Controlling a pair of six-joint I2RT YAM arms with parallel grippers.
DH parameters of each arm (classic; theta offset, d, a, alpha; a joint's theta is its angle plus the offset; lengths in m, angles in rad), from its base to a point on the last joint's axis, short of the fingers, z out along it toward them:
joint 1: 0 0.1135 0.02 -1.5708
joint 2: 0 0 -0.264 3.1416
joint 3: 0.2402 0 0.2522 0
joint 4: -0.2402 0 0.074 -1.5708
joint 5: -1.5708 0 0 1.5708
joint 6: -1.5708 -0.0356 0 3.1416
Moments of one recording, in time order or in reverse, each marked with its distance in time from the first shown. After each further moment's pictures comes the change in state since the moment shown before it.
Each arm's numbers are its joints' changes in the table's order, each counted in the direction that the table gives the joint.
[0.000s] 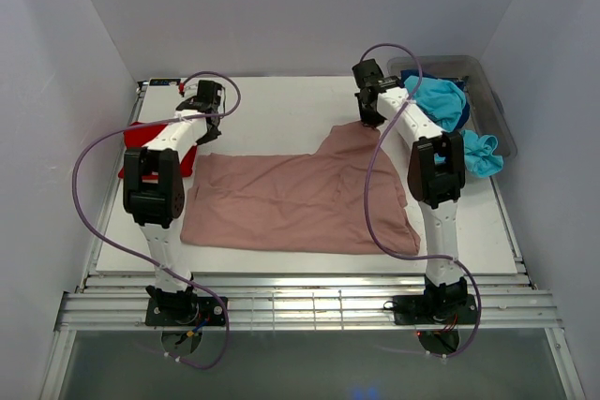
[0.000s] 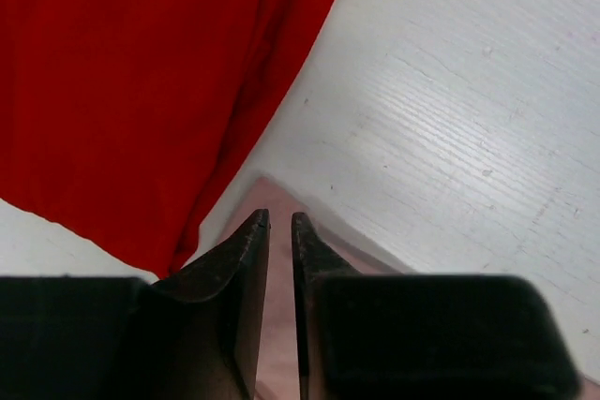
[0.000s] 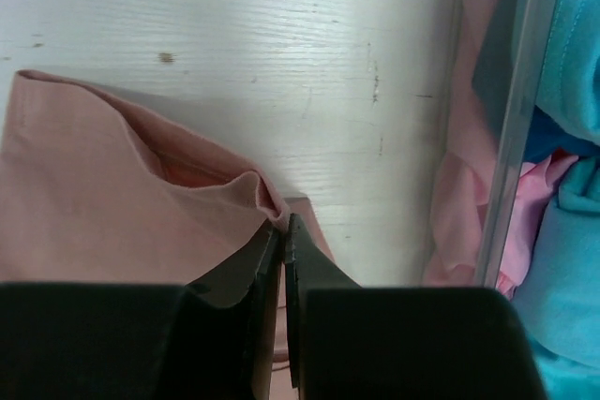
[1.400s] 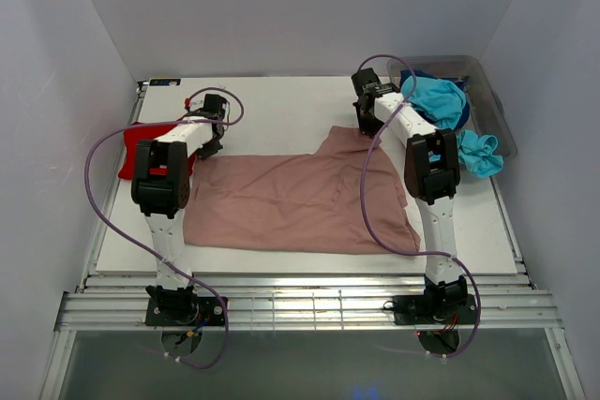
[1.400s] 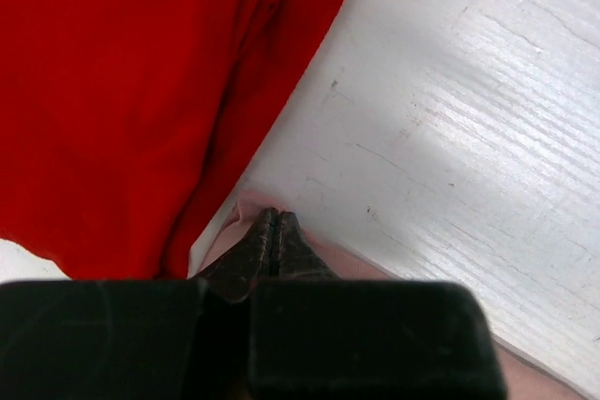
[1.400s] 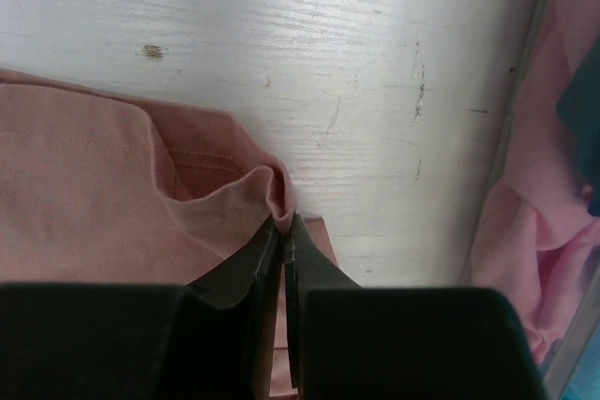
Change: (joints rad) left arm 0.009 0.123 -0.031 0.030 0.041 -0.011; right arm -0.029 0.085 -0.018 0.035 0.050 0.032
